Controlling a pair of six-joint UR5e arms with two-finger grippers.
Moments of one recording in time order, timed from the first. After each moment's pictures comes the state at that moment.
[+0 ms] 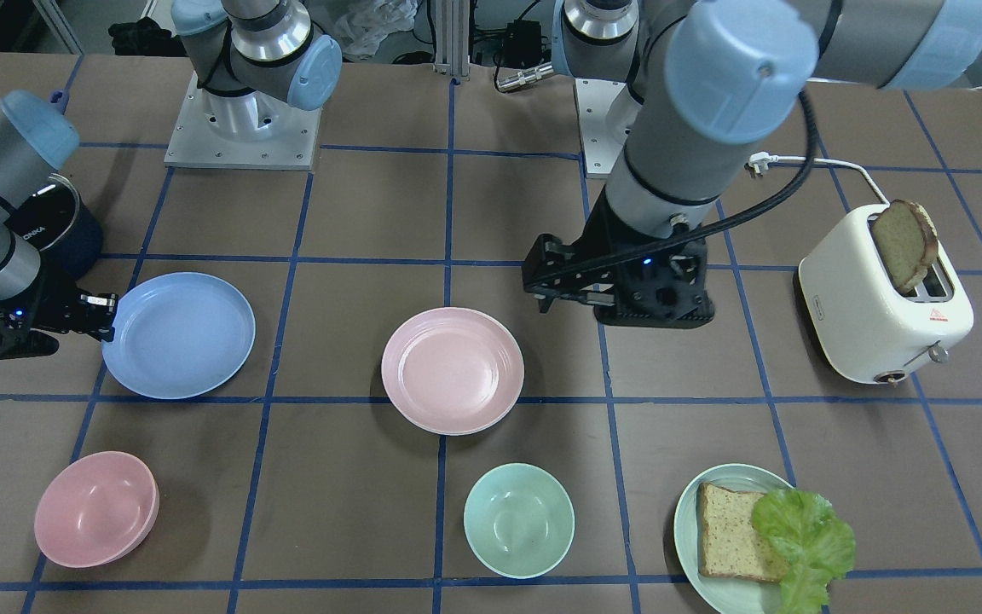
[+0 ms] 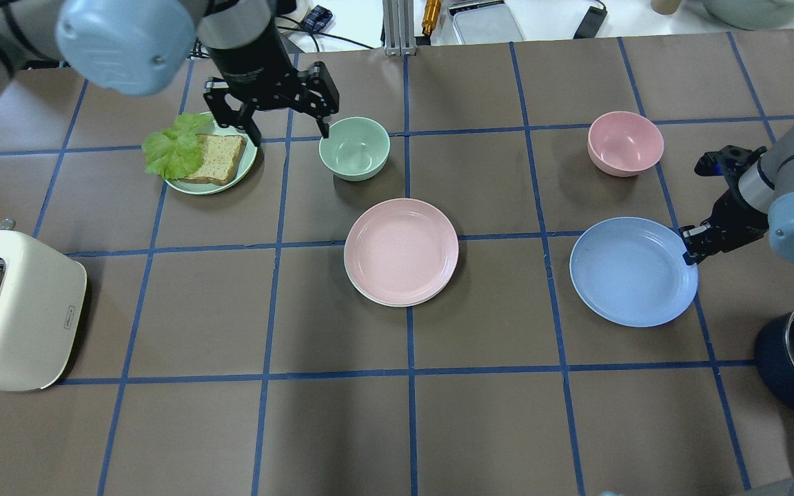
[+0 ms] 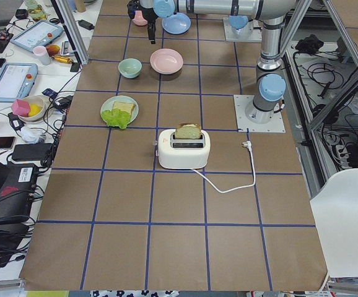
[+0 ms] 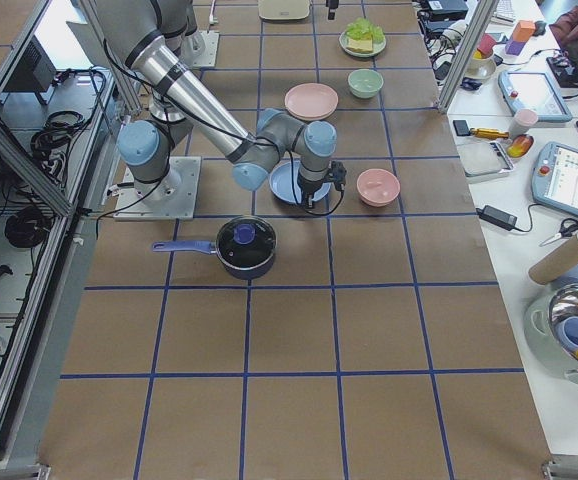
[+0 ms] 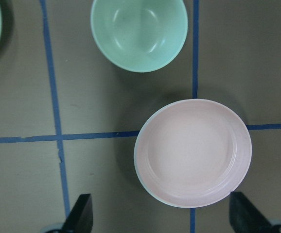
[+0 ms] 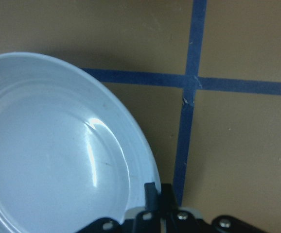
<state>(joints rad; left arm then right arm) -1.67 -1.79 -1.38 -1.57 1.48 -0.14 1.08 -1.34 2.00 -2.11 -1.53 -0.56</state>
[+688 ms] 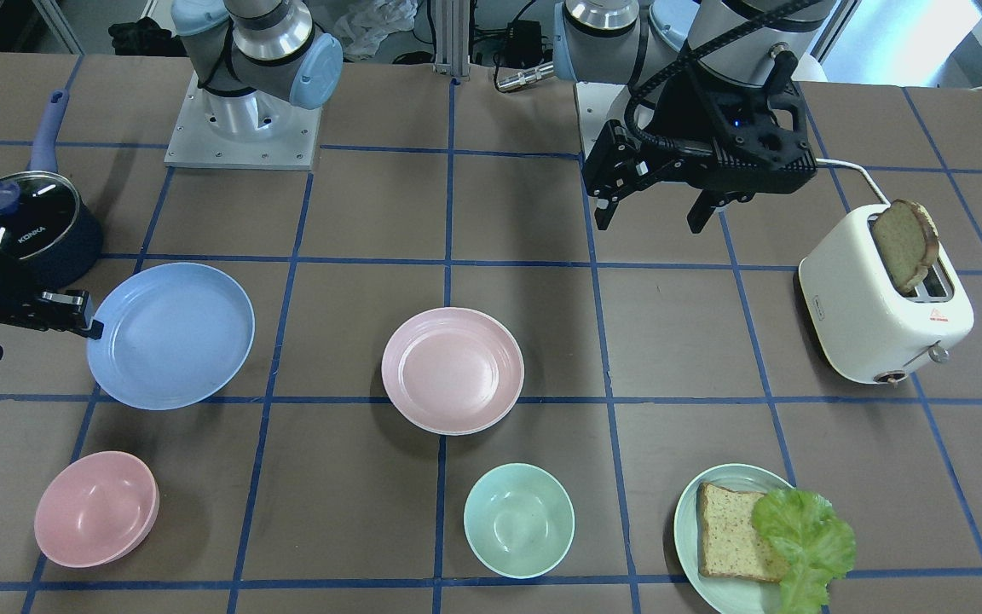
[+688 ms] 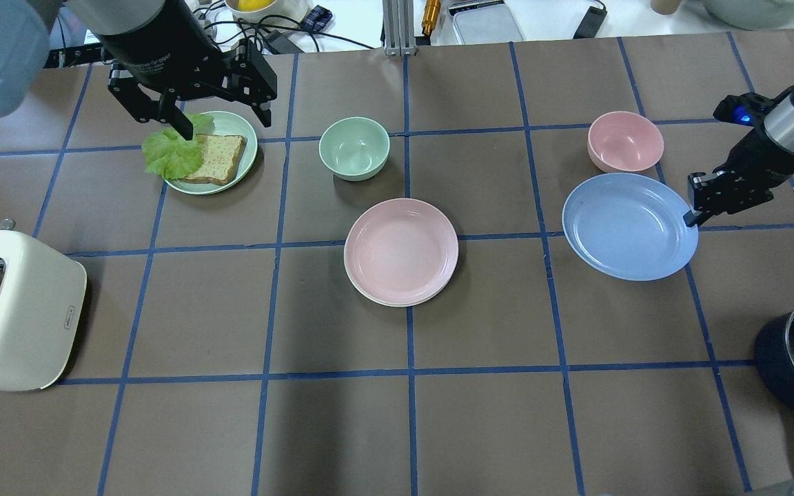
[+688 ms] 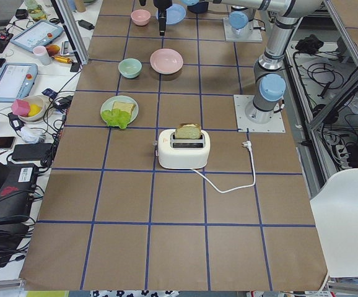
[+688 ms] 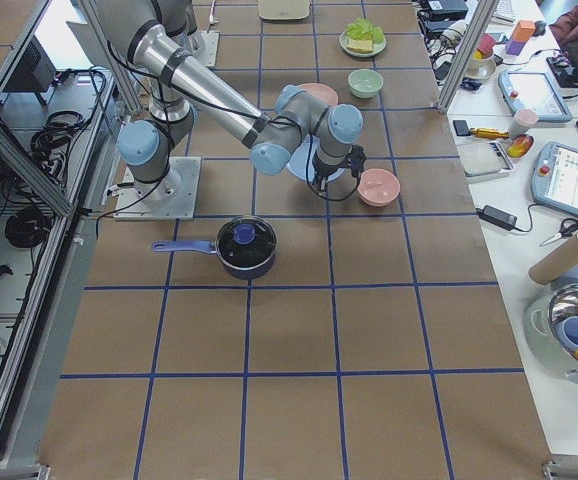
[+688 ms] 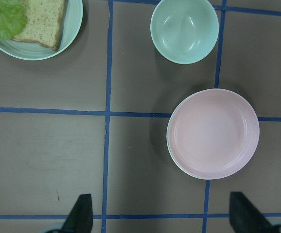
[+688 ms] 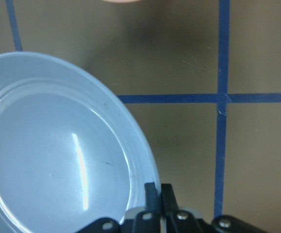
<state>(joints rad) -1.62 -1.62 -1.45 -1.56 1.48 -0.12 1.11 -1.35 1.79 -1.79 -1.40 -0.44</state>
